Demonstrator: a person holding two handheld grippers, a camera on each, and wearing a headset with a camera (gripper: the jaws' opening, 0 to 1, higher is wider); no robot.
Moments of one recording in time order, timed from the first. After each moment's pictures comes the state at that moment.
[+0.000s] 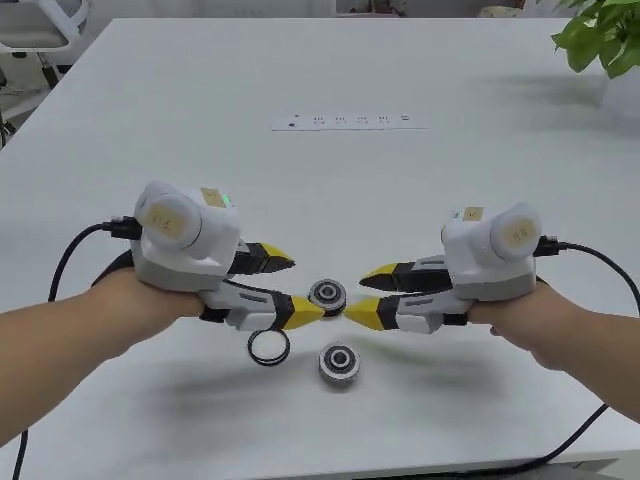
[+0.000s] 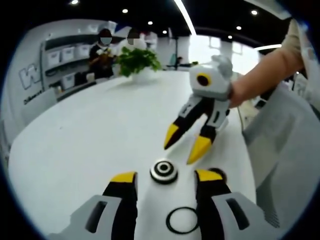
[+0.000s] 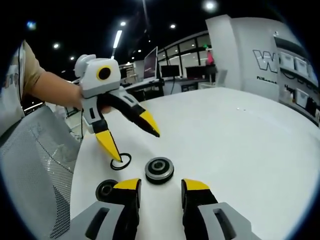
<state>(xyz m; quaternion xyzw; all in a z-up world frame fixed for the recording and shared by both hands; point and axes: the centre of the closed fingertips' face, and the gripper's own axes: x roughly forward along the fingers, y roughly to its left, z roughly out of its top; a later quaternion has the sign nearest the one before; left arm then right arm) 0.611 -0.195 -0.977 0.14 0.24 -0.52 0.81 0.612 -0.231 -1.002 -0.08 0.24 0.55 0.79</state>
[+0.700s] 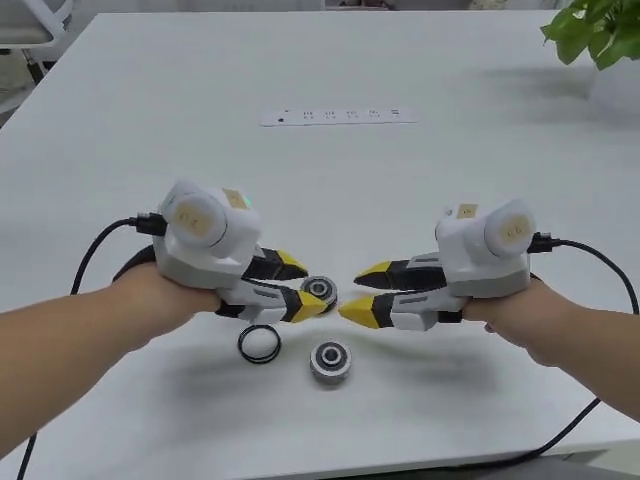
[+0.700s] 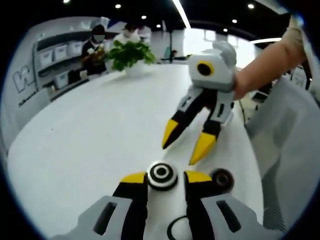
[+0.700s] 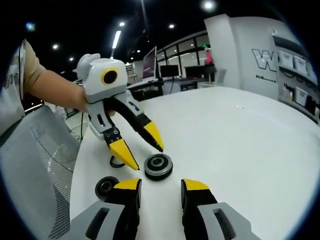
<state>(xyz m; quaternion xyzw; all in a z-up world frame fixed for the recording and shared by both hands) 0.617 -0.211 -0.997 0.16 0.26 -0.53 0.79 0.611 -0.236 -1.006 -0.08 0.25 0.55 0.79</state>
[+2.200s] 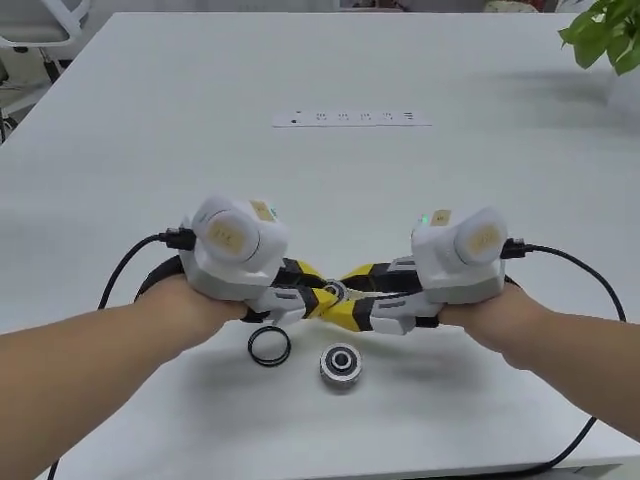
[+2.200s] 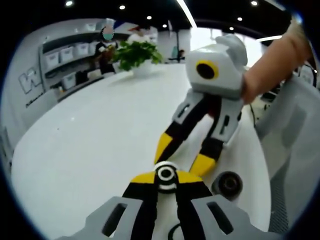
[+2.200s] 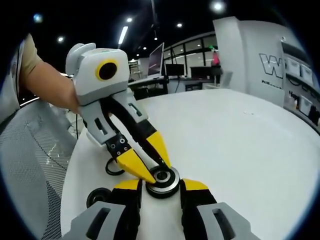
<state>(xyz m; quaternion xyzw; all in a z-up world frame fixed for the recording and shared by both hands) 0.623 -0.214 -1.001 0.17 0.25 -0.50 0.81 0.618 -0.202 -1.015 -0.11 0.24 0.56 0.78</state>
